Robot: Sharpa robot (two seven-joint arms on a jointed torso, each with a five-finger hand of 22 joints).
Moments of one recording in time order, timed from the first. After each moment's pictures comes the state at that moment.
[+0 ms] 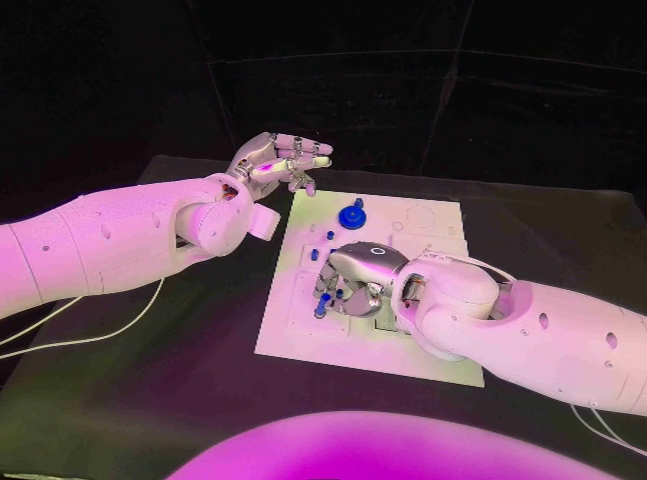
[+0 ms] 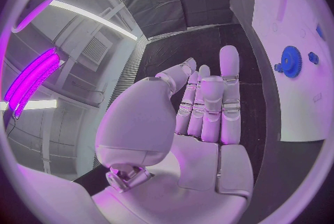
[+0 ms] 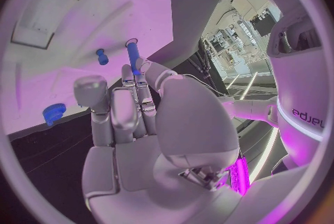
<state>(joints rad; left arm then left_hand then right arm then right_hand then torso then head) 1.20 -0.83 -0.07 1.40 -0.09 -0.20 0.44 1.31 -0.08 0.46 -0.10 0.06 1.02 0.16 0.16 0.07 1.06 0.09 0.35 0.07 1.27 0.01 1.16 0.63 0.17 1.23 0.11 0.62 0.71 1.03 -0.57 -0.02 1.67 -1.64 -0.14 -0.19 1.39 -0.07 0.47 -0.09 0.12 1.12 0.14 0.10 0.07 1.14 0.06 0.30 0.07 1.47 -0.02 1.27 1.00 0.13 1.33 0.08 1.18 0.85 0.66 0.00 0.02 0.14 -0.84</state>
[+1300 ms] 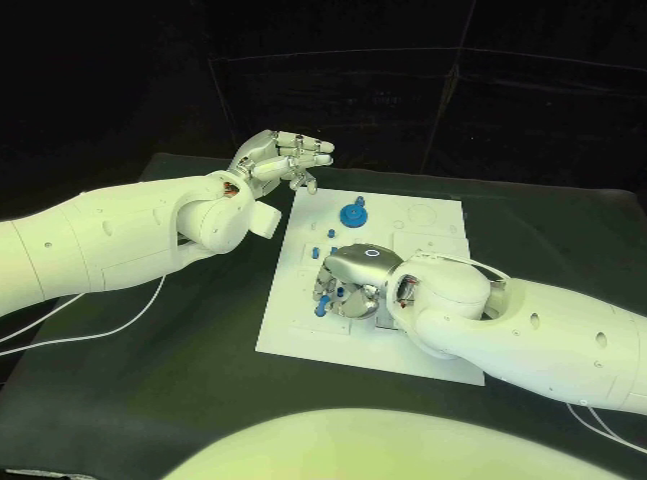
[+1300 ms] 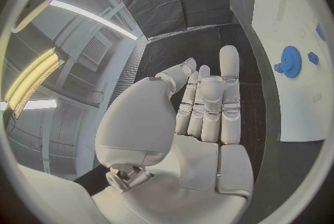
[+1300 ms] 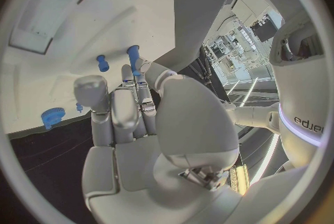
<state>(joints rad) 1.20 -0.82 -0.07 1.40 -0.09 -0.19 0.44 1.31 -0.08 0.46 -0.10 0.06 1.02 0.16 0.16 0.07 1.06 0.09 0.35 0.07 1.27 0.01 1.16 0.64 0.17 1.23 0.11 0.62 0.71 1.03 -0.55 -0.03 1.65 -1.67 -0.10 -0.20 1.39 -0.07 0.48 -0.09 0.12 1.12 0.13 0.10 0.07 1.14 0.07 0.29 0.07 1.47 -0.02 1.27 1.00 0.13 1.33 0.08 1.18 0.85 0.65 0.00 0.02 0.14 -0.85</state>
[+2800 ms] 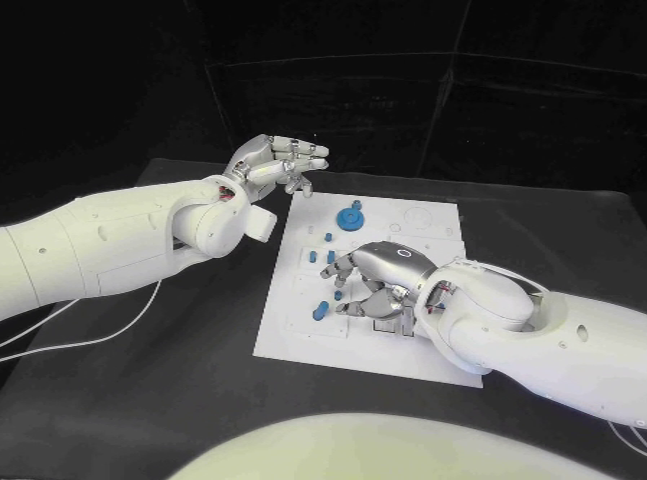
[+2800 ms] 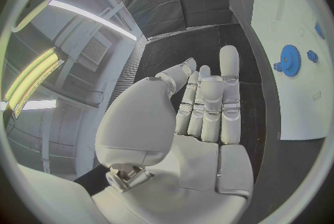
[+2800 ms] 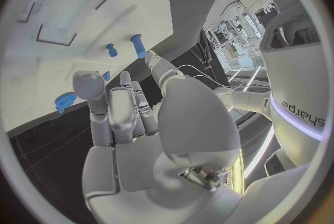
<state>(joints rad) 1.20 -0.83 -0.07 1.39 -0.09 -0.19 0.43 1.31 -0.08 0.46 -0.10 0.06 1.01 0.16 0.16 0.07 1.05 0.10 0.35 0.07 1.27 0.01 1.16 0.63 0.17 1.23 0.11 0.62 0.71 1.05 -0.69 -0.05 1.76 -1.60 -0.26 -0.18 1.32 -0.12 0.24 -0.04 0.17 0.78 0.15 0.06 0.06 0.91 0.09 0.34 0.08 1.47 0.01 1.27 0.97 0.13 1.31 0.11 1.15 0.79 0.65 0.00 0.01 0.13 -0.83</state>
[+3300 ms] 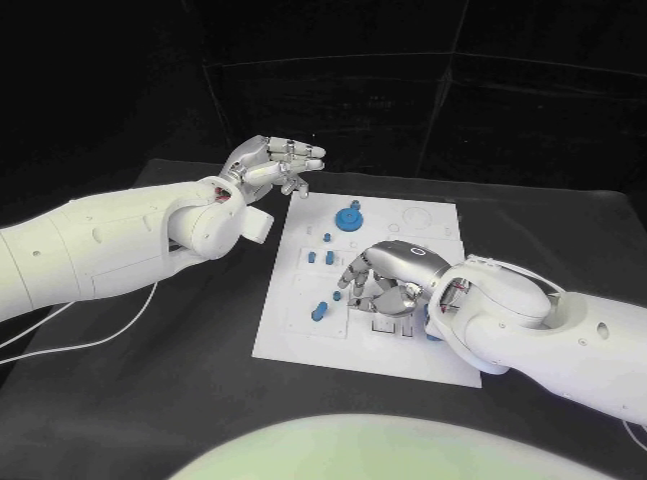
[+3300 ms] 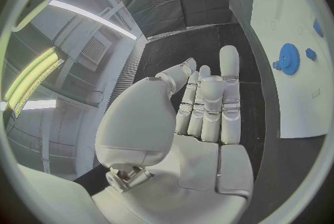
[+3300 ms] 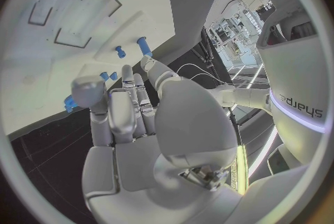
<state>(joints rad) 1.20 -0.83 -0.07 1.40 -0.09 -0.19 0.43 1.31 -0.08 0.46 -0.10 0.06 1.01 0.16 0.16 0.07 1.05 0.10 0.35 0.07 1.27 0.01 1.16 0.63 0.17 1.23 0.11 0.62 0.71 1.05 -0.74 -0.05 1.78 -1.56 -0.26 -0.18 1.36 -0.08 0.26 -0.03 0.21 0.96 0.17 0.12 0.08 1.10 0.08 0.40 0.07 1.46 0.00 1.30 1.01 0.13 1.34 0.10 1.19 0.86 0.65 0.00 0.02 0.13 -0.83</state>
